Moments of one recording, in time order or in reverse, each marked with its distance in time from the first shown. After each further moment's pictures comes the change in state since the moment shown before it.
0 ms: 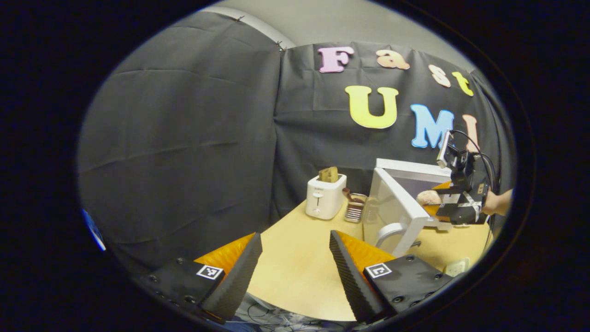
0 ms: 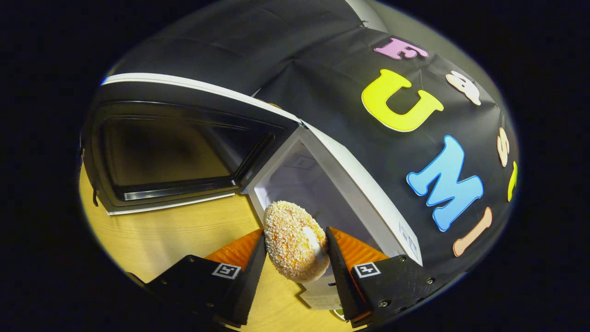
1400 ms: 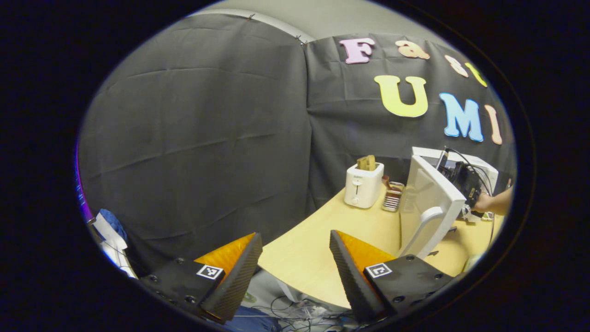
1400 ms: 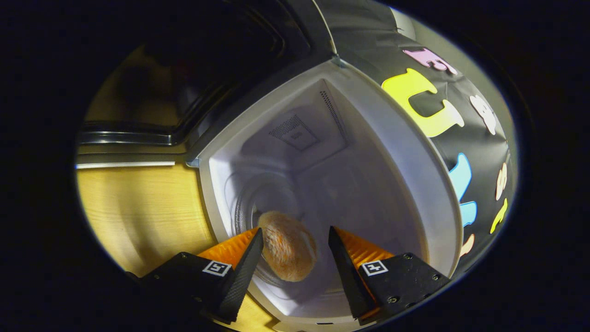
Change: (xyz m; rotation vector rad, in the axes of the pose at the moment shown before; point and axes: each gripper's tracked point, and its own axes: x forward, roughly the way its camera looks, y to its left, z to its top) left arm -0.020 0.045 -0.017 0.020 0.055 0.188; right arm 0.121 -0.014 -0.030 -0.174 0.056 -0.168
